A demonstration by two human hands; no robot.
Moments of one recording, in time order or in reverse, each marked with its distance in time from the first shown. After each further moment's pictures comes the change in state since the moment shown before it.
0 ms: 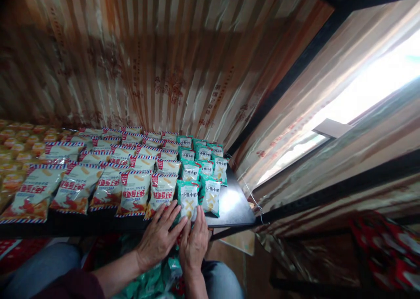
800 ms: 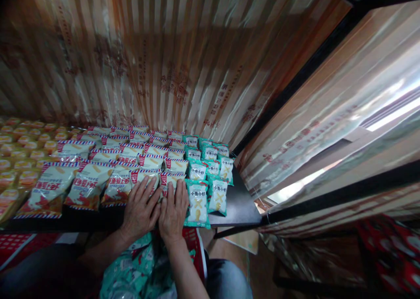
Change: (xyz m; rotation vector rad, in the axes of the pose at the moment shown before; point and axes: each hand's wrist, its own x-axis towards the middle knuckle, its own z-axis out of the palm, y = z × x) left_hand 0.002 -0.074 -0.045 -0.007 0.098 -0.274; right_hand 0.037 -0.087 0.042 0.059 -0.045 -0.324
